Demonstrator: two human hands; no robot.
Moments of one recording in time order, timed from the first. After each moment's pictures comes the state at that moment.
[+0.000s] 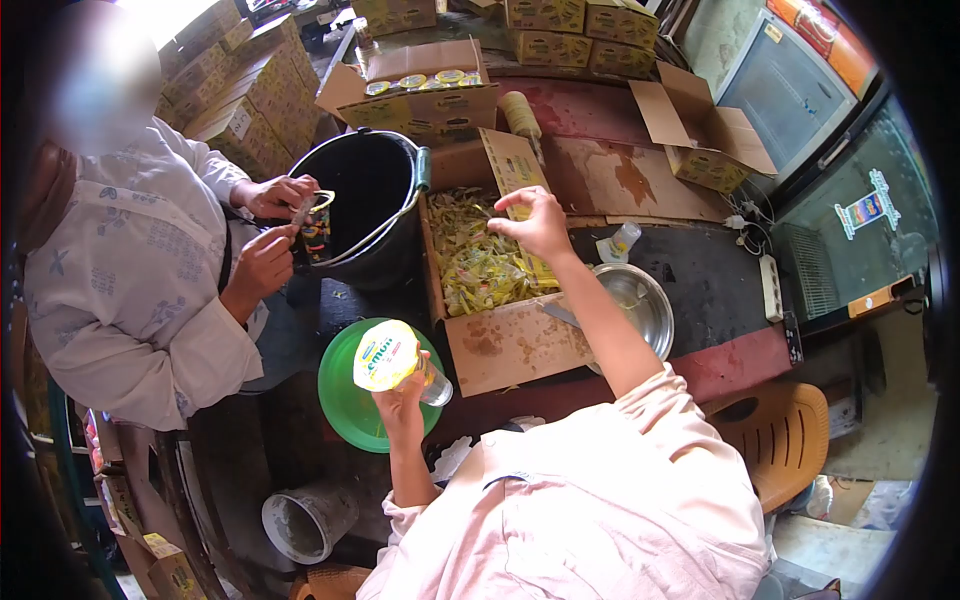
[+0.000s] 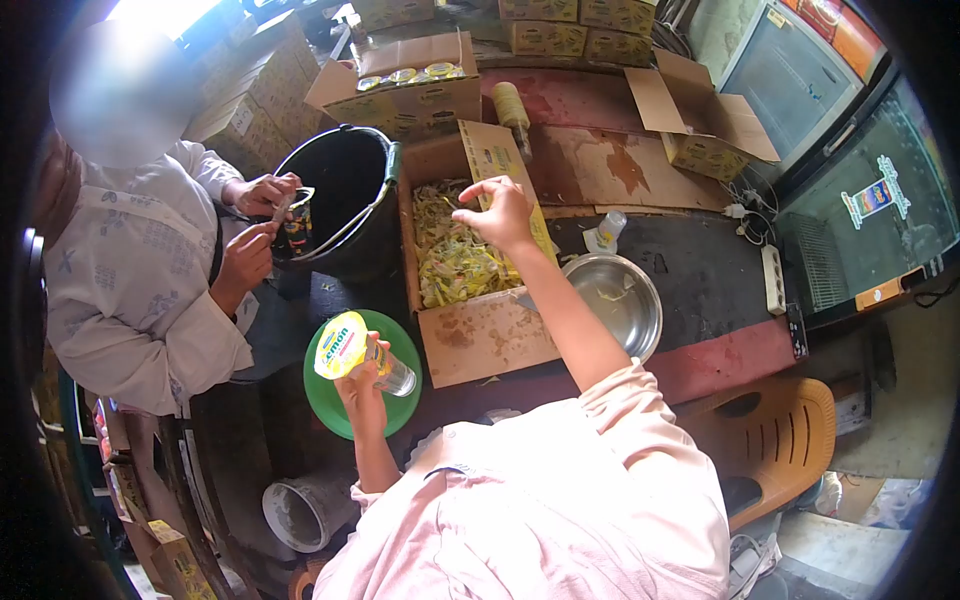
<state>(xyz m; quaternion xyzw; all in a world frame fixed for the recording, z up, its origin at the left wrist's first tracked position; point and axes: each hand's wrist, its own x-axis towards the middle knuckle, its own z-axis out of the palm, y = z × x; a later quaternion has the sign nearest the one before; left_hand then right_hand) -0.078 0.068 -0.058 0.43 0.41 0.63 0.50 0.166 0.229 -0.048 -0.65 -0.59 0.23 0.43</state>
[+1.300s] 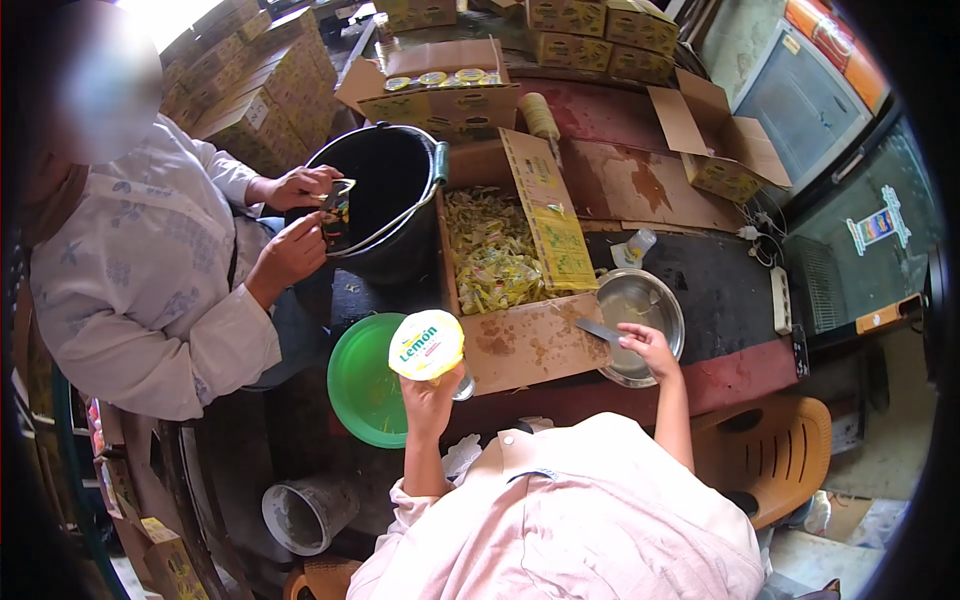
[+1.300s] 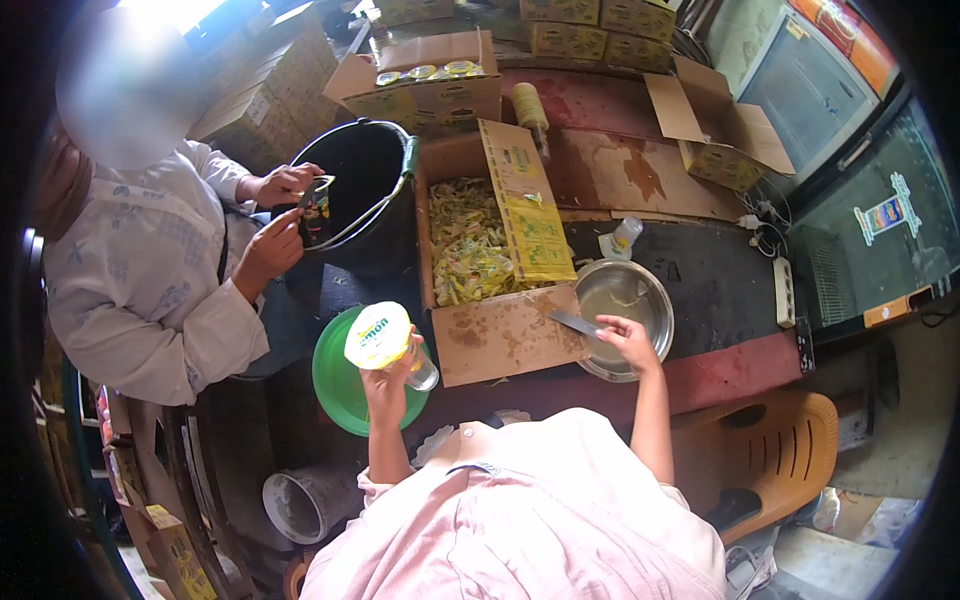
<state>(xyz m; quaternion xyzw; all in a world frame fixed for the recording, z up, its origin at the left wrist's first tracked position) -0.066 0.074 -0.060 0.46 0.41 0.59 0.52 0.302 0.039 -0.146 -0.62 -0.35 0.56 0.43</state>
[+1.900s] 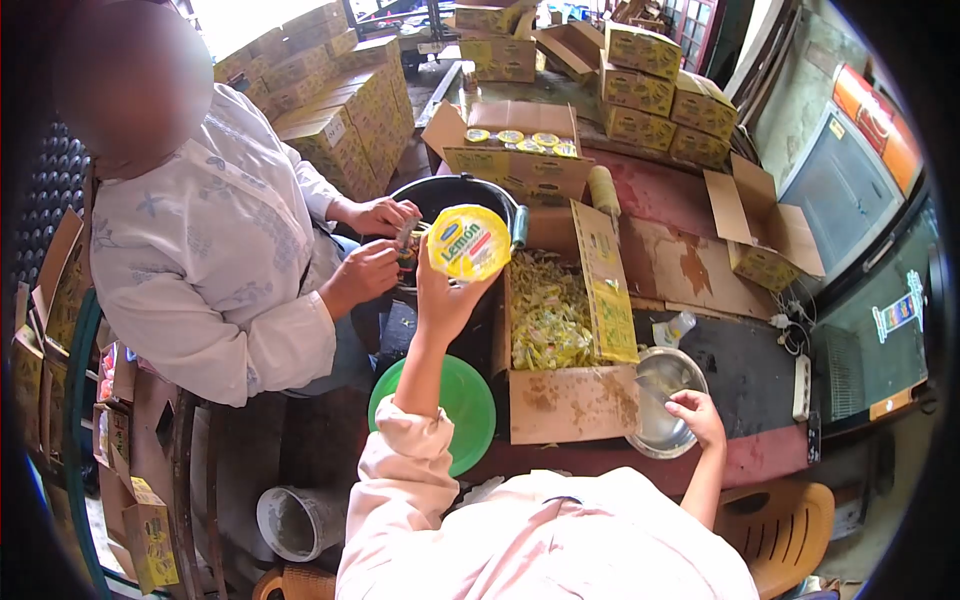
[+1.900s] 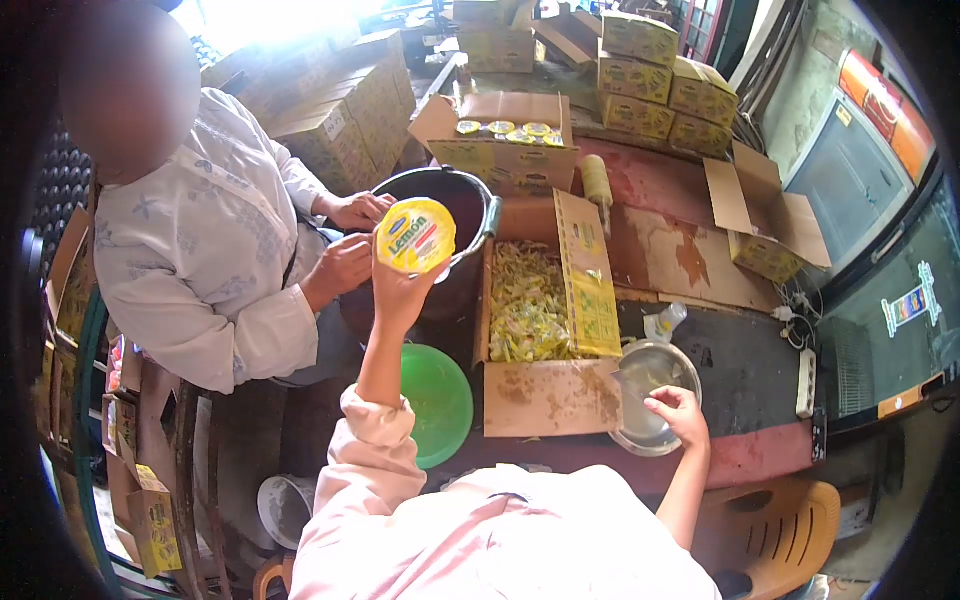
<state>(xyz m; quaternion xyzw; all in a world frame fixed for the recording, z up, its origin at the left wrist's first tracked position) -0.085 0.233 0.030 0.63 0.36 0.63 0.27 0.297 0.046 -0.063 -0.65 -0.42 0.50 0.38</state>
